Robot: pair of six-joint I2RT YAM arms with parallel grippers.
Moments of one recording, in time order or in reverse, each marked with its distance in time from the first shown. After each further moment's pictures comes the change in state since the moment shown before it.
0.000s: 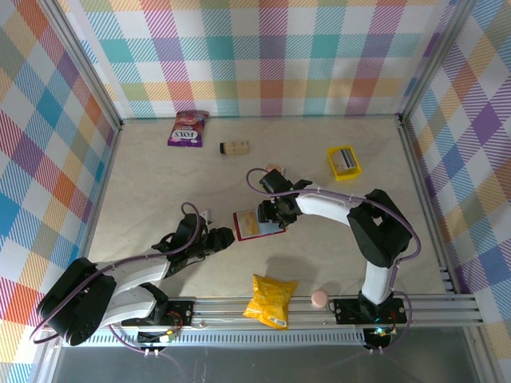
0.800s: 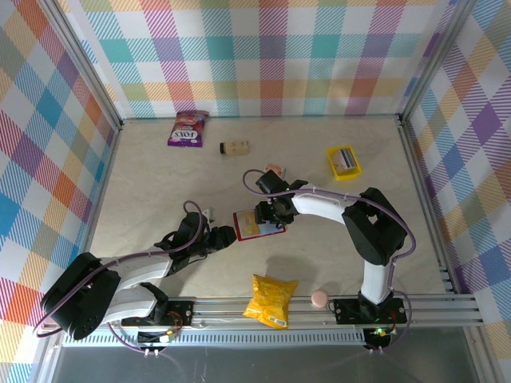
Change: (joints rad) left arm -0.006 0.039 0.013 0.041 0.000 0.000; right arm 0.005 0.044 0.026 0.000 -0.023 0.008
